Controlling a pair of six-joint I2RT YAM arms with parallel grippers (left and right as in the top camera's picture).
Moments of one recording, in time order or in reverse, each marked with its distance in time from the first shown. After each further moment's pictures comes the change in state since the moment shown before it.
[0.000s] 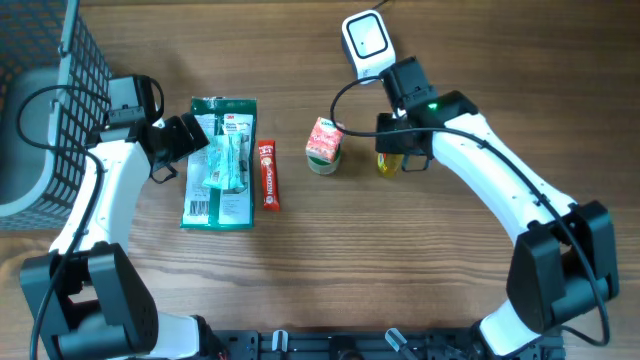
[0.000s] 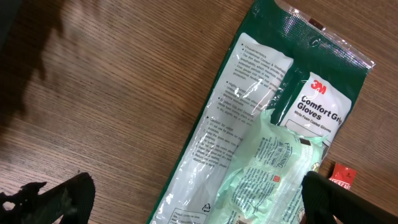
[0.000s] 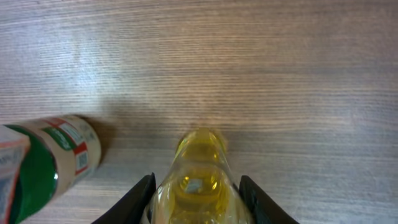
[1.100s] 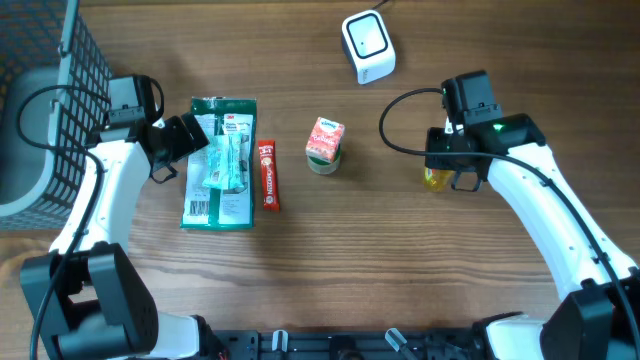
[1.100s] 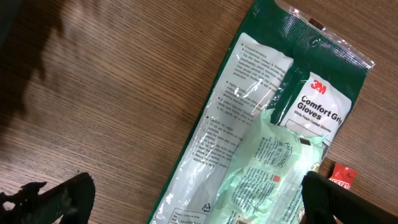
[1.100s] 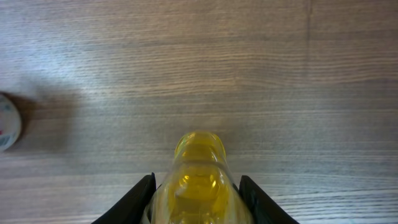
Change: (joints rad) left arm 0.000 0.000 0.000 0.000 0.000 0.000; right arm -0.157 -0.240 -0.166 -0.066 0.055 -0.142
